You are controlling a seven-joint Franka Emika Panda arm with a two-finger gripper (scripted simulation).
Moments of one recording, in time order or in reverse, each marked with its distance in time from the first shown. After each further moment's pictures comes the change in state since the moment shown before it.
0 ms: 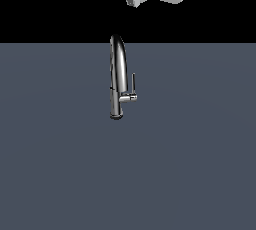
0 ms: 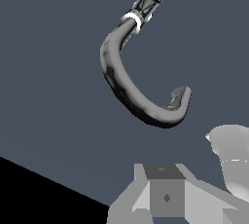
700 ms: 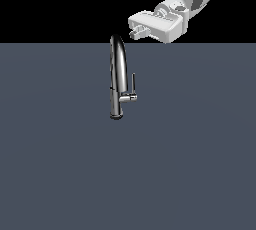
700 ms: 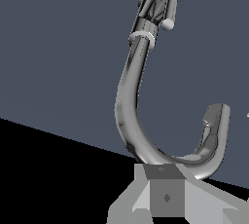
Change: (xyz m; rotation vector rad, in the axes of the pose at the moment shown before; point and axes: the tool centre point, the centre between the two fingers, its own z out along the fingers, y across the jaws) arm 0.093 -0.010 0.020 0.192 -0.243 0.188
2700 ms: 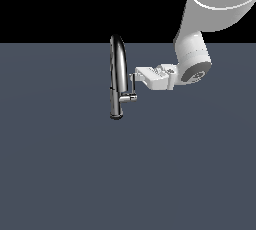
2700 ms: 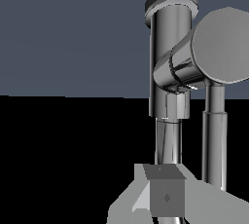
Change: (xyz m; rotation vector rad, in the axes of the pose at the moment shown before) arm 0.143 -0.001 0.047 0.316 -0.392 0.315
